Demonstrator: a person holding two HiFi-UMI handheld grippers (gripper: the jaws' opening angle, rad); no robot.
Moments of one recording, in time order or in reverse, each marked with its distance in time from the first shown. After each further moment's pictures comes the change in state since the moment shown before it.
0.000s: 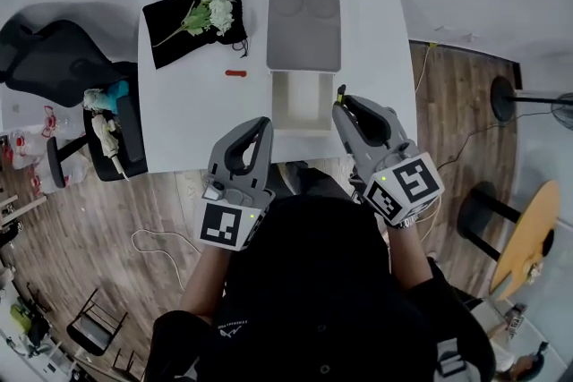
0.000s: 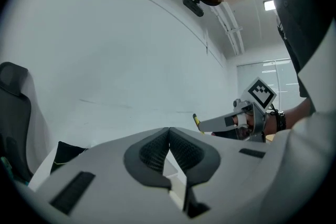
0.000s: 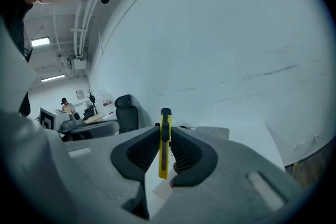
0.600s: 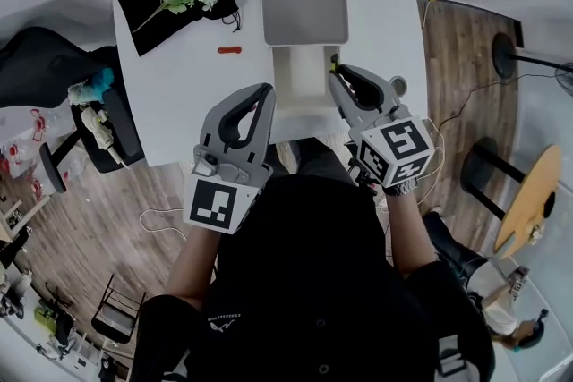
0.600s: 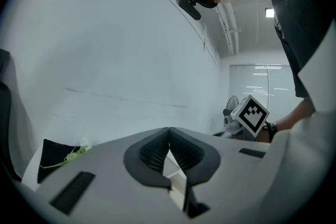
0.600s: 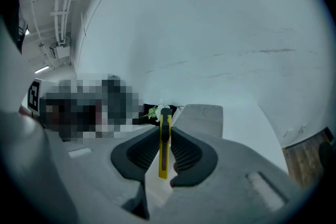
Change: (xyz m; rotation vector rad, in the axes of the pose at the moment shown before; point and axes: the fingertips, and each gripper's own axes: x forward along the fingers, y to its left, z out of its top) left arm 0.041 0.038 -0.015 -0.067 0.078 -0.129; right arm 0.063 -0.039 -0.070 0.053 0.204 -0.138
